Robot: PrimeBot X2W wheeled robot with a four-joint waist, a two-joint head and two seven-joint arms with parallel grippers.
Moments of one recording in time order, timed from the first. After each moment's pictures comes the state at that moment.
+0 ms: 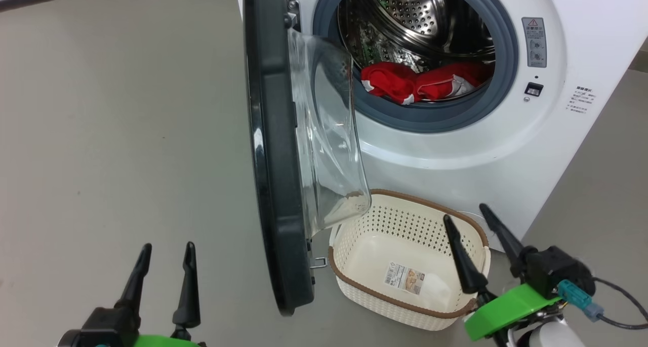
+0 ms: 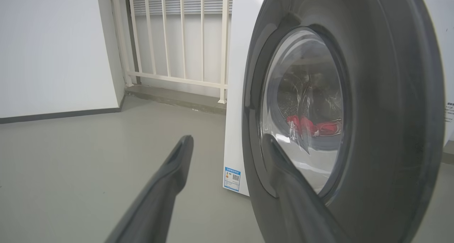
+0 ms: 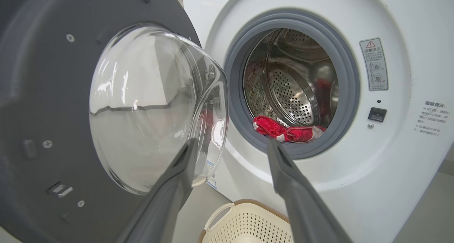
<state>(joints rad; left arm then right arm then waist) -0.05 0.04 -0.01 0.17 -0.19 -0.03 -0.26 -0.11 -0.05 0.12 0.26 0.24 0.12 -0.25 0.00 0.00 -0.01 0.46</state>
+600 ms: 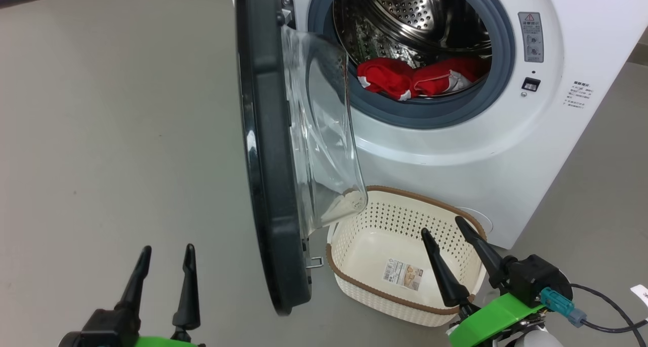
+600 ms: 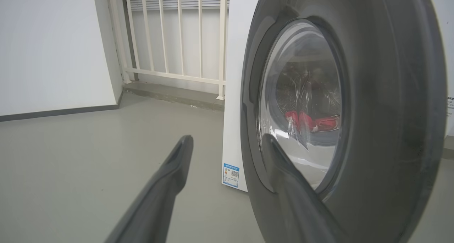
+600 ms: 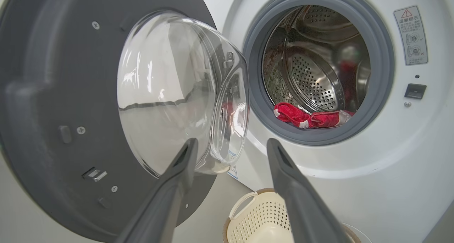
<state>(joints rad) -0.04 0.04 -0.01 0.17 -0.19 -0.02 -0.26 -0.09 -0.05 0.21 0.27 0.30 0.12 -0.25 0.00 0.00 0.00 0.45</state>
